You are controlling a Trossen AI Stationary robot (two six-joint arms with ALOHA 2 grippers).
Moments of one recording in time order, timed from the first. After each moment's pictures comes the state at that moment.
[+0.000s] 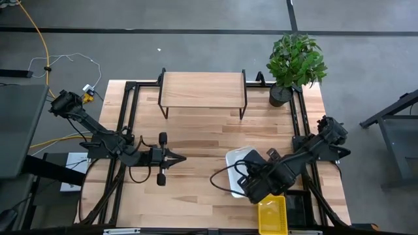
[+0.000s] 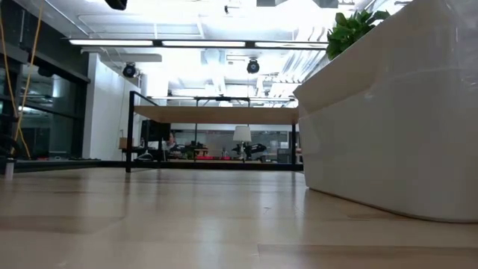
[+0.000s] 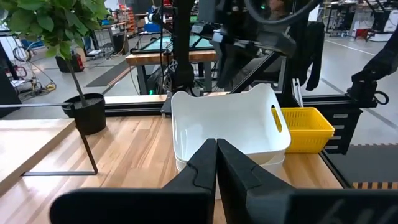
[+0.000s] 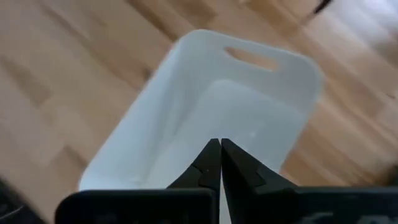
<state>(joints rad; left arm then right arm) -0.50 1.10 0.60 0.37 -0.66 -0.02 0.63 1.79 1.78 -1.52 0.44 1.44</state>
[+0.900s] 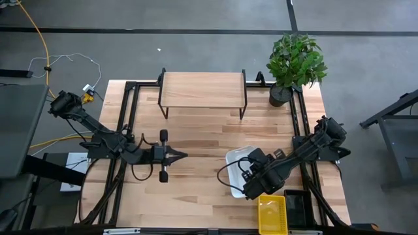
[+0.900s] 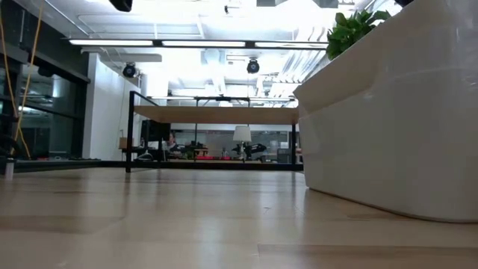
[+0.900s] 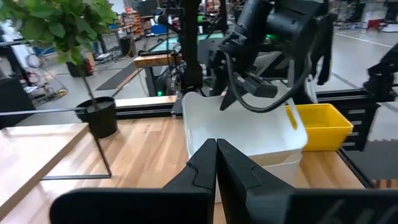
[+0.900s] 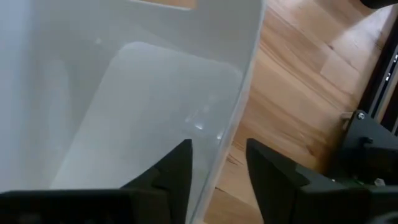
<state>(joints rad) -0.46 1.10 0.60 0.37 -0.65 0.03 0.61 1.80 1.54 -1.56 0.36 1.62</state>
